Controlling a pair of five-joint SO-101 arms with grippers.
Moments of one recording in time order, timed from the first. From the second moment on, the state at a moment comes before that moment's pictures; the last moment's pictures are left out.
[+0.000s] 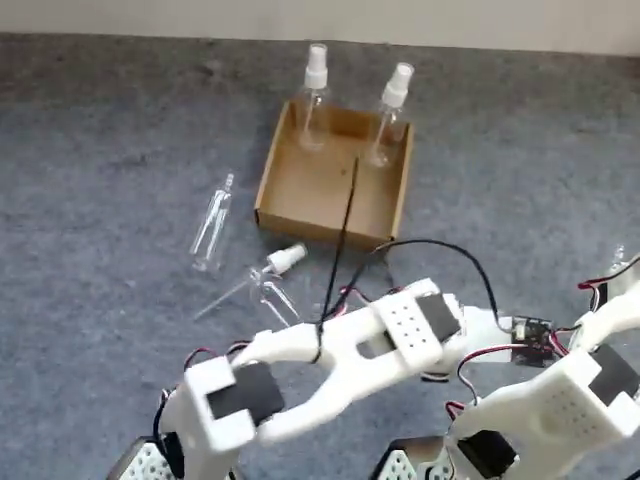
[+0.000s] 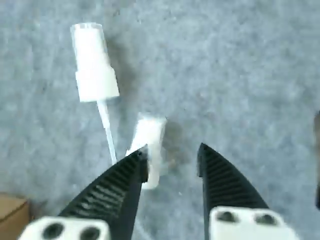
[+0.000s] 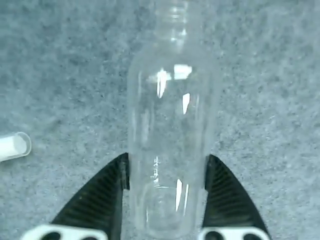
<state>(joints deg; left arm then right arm) 58.4 22.1 0.0 59.2 -26.9 47.7 15.6 -8.7 81.3 41.7</state>
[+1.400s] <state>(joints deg) -6.4 -10.0 -18.9 89.9 -11.0 28.8 15.6 -8.7 81.1 44.9</state>
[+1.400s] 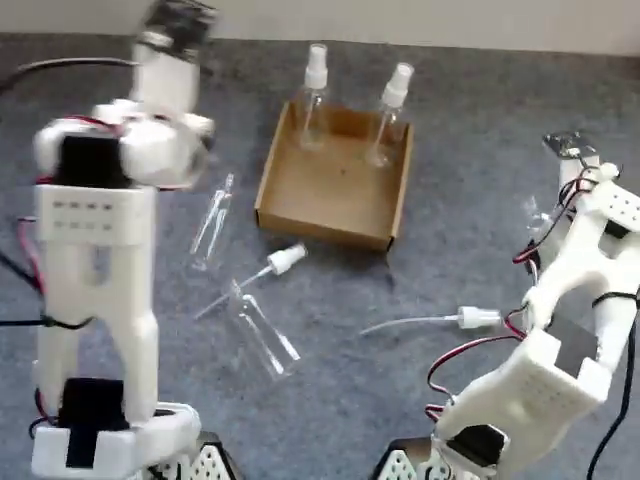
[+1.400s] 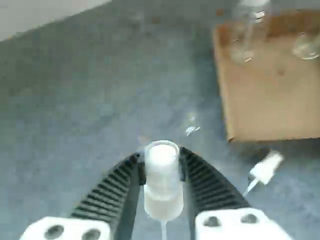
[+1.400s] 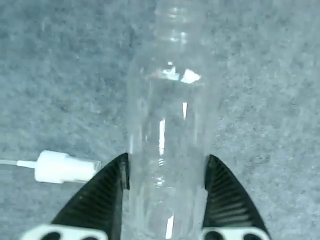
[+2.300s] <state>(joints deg) -18.9 34.7 -21.0 76.9 -13.1 29.0 15.6 -8.7 80.9 48.6</state>
